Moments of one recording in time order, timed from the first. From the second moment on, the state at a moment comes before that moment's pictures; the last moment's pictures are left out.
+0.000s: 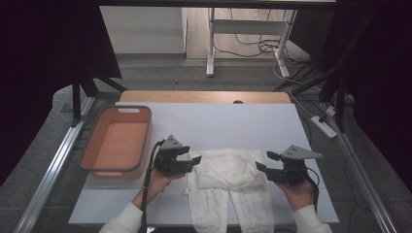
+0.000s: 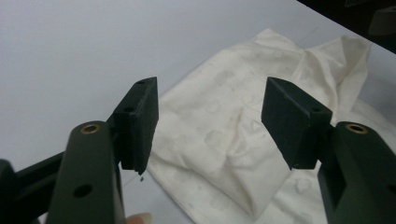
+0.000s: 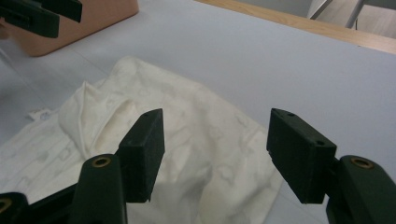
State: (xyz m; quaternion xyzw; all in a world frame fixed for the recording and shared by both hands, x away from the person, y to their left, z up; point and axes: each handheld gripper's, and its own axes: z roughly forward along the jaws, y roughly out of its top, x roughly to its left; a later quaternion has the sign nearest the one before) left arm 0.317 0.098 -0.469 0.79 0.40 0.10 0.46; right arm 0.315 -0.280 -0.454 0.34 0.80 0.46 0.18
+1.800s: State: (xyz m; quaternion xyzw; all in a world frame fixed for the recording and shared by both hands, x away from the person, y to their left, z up) left arm 0.380 0.091 -0.505 0.82 0.44 0.08 0.36; right arm 0.395 -0.270 -0.495 0.38 0.84 0.36 0.14
